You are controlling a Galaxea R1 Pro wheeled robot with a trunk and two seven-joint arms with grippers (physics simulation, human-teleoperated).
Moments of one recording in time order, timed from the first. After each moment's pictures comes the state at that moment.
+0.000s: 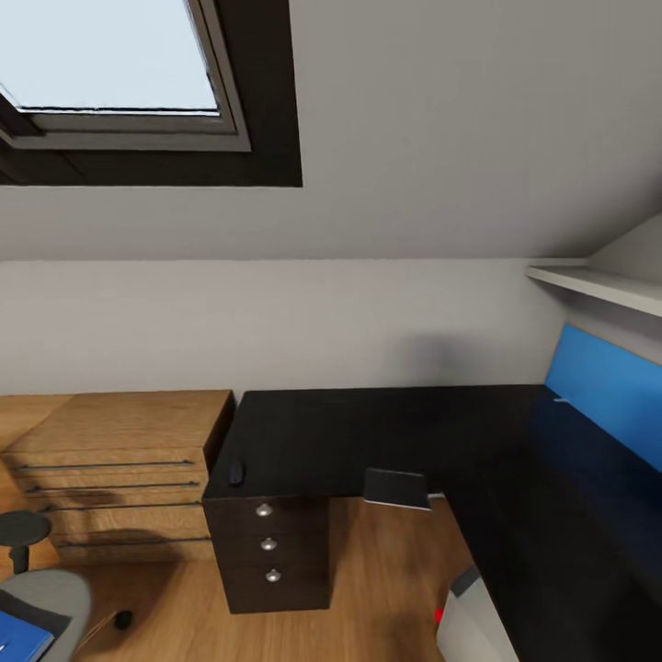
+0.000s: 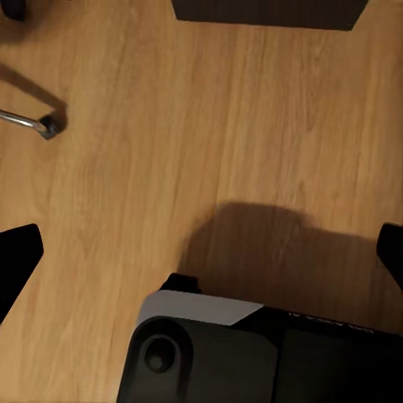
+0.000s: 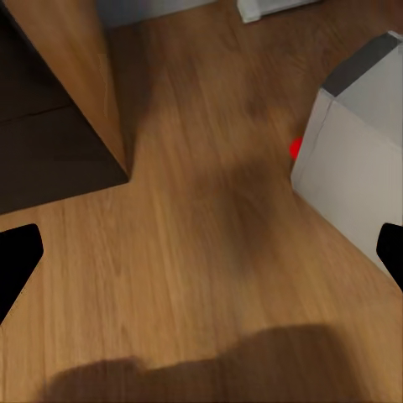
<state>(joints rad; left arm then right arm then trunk) -0.16 0.01 -1.05 -0.54 1.02 -0.14 0.64 -0.25 0.09 0.25 -0.18 -0.39 -0.47 -0.10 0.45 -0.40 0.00</state>
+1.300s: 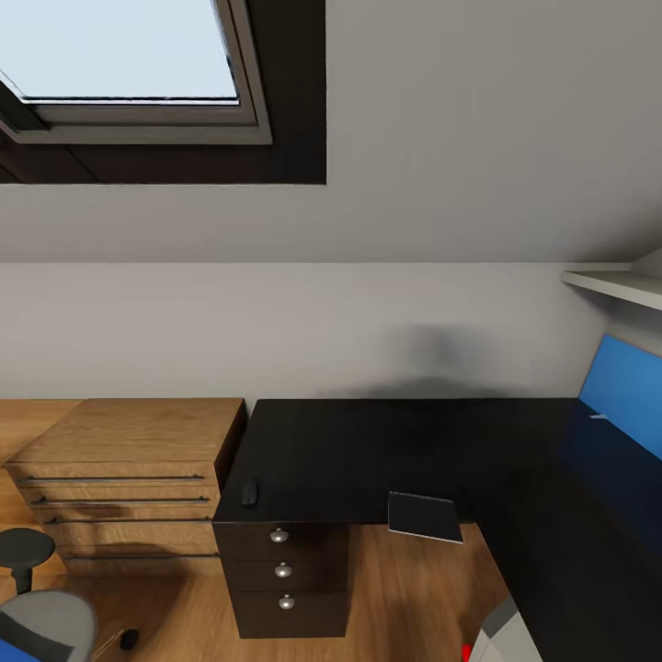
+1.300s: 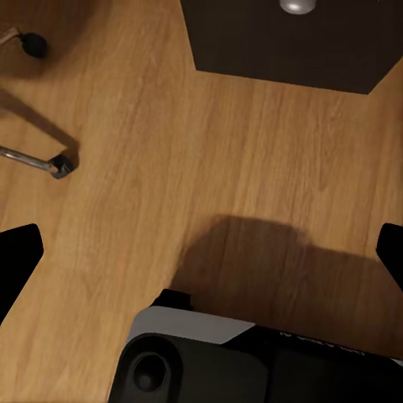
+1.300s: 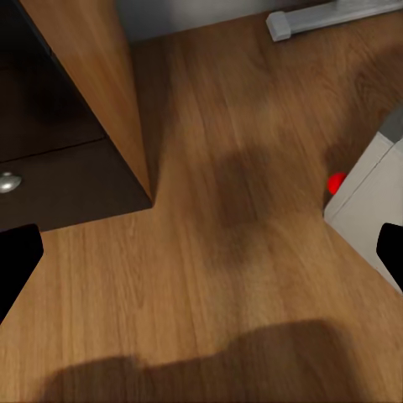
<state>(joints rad) -0.16 0.00 -1.05 -0.54 1.02 -0.20 0.64 -0.25 0.08 0.25 -0.18 -0.39 -0.47 -0.10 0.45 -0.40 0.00</state>
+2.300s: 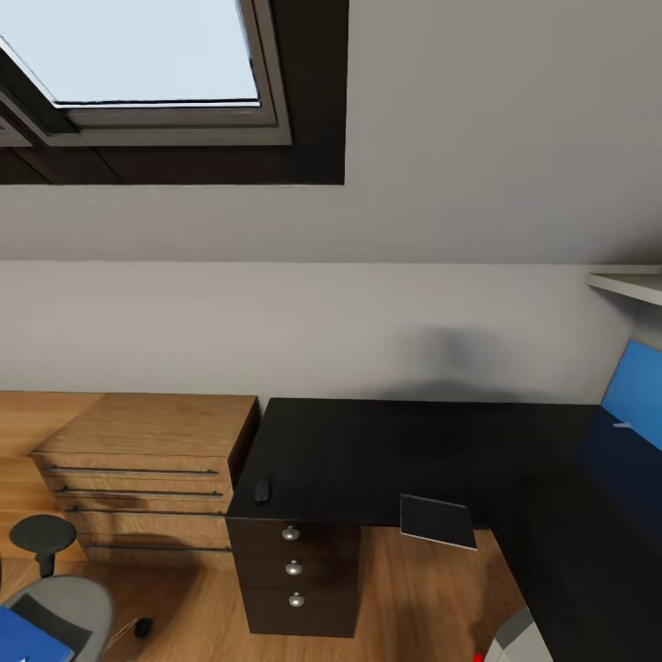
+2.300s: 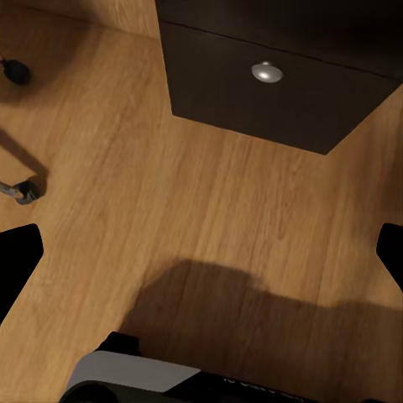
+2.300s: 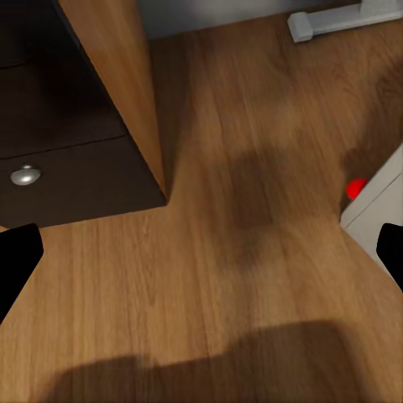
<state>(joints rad) -0.16 0.01 -1.05 -0.64 1.02 -0.29 0.64 -0.25 0.08 0.25 -0.18 -0.39 -0.47 -0.10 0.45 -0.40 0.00</state>
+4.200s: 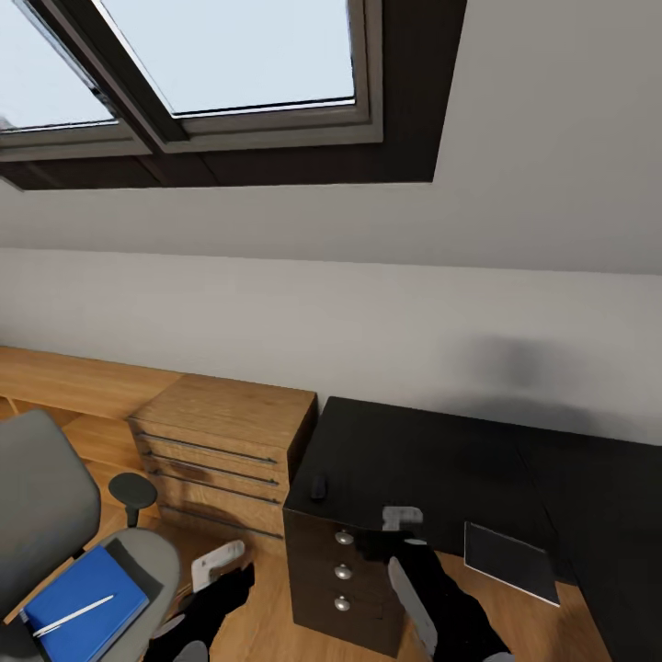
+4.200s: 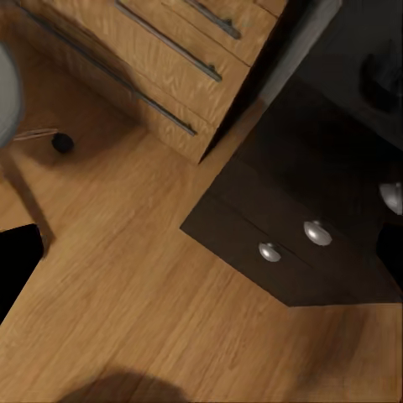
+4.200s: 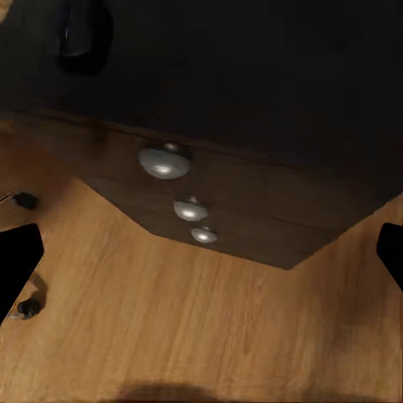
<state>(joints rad) -0.16 0.24 -0.61 -1.38 1.00 0.16 0.76 -0.43 0.14 0.26 -0.86 -0.28 0.47 -0.23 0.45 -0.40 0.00</state>
